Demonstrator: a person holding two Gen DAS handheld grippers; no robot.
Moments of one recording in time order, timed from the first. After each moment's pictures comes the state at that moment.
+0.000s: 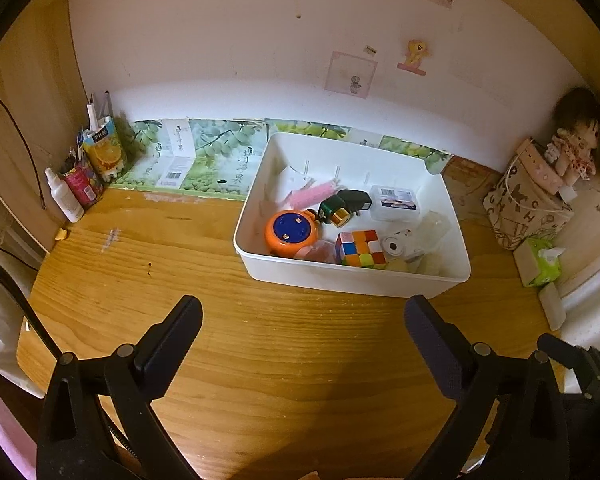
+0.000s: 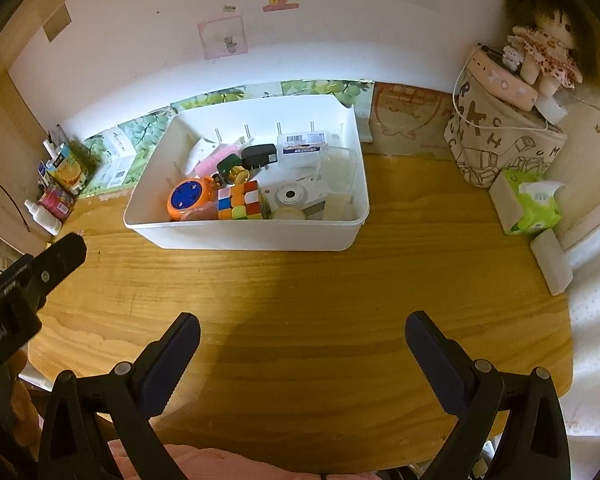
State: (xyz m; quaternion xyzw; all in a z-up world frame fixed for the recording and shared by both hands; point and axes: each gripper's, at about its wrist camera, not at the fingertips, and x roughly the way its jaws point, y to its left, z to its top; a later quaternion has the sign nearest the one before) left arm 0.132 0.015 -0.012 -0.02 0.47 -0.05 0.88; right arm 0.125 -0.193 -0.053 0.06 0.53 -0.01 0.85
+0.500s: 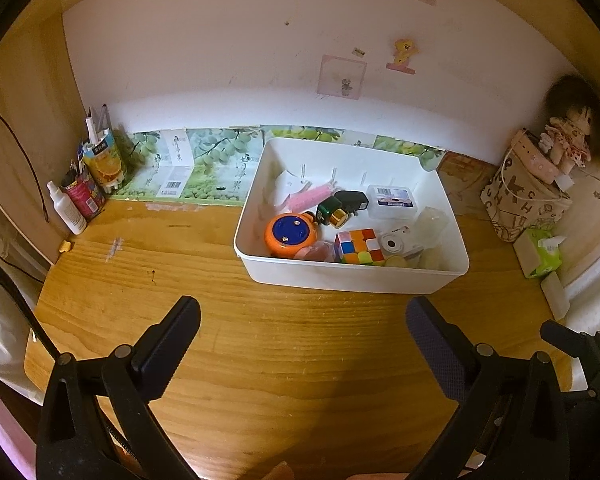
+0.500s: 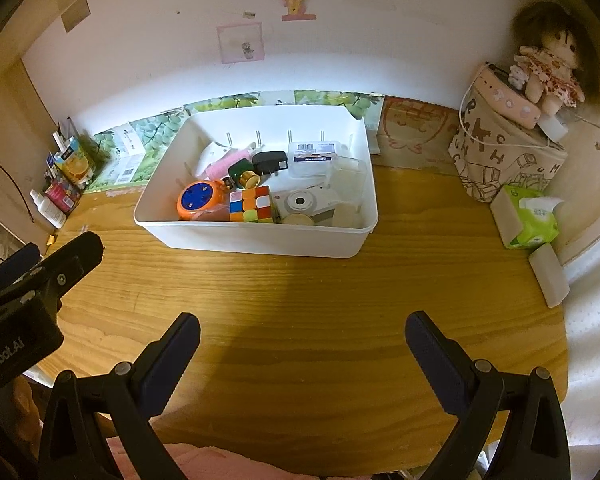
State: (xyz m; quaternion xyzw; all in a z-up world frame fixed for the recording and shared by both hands) left arm 0.124 0.010 -0.008 0.00 0.46 -0.06 0.89; right arm 0.118 -0.181 -0.047 0.03 0.51 0.00 0.86
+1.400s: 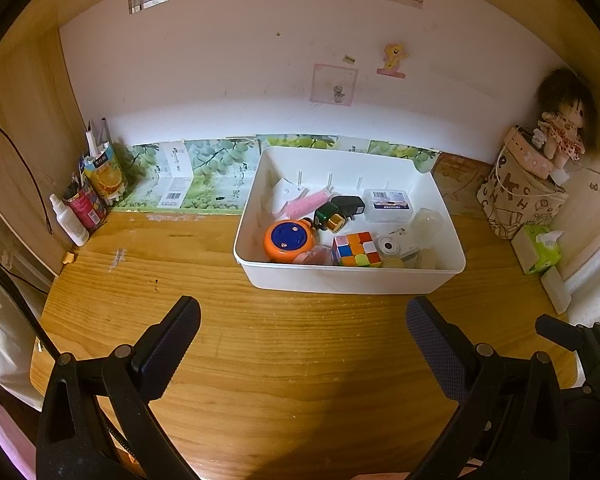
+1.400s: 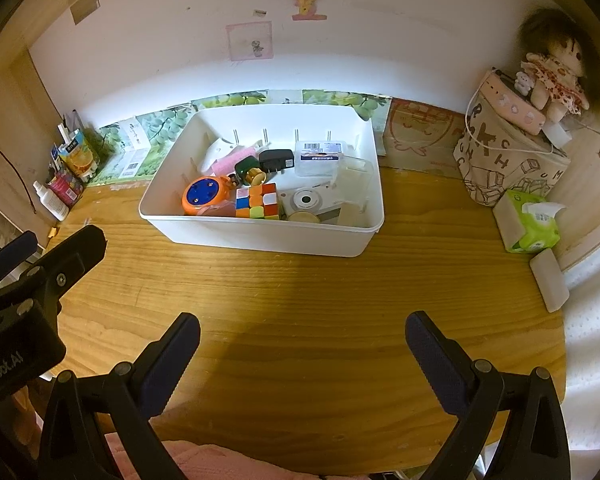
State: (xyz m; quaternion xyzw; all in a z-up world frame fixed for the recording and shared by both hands) left arm 0.116 0.005 -0.001 0.02 0.45 -0.06 0.89; right arm 0.116 -0.174 -0.046 0.02 0.51 0.00 0.86
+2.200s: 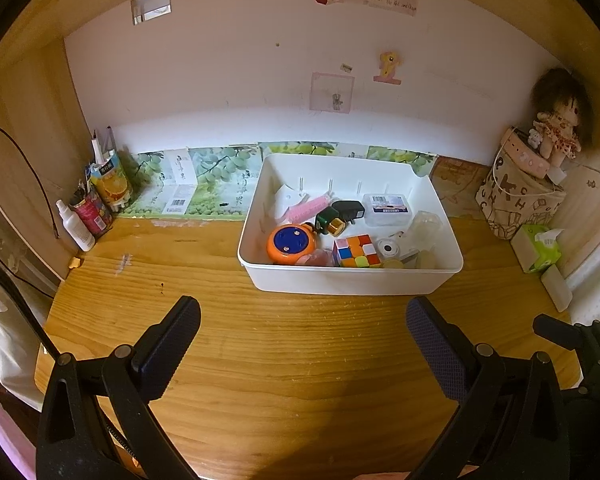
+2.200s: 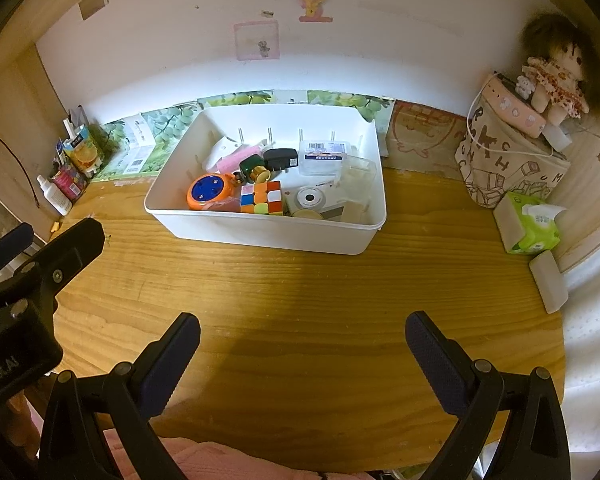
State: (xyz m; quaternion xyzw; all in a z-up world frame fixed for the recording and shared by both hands) left arm 0.106 0.006 0.003 0.02 0.43 -0.06 0.90; right arm 0.107 -0.170 -0.046 0.02 0.51 0.01 0.86
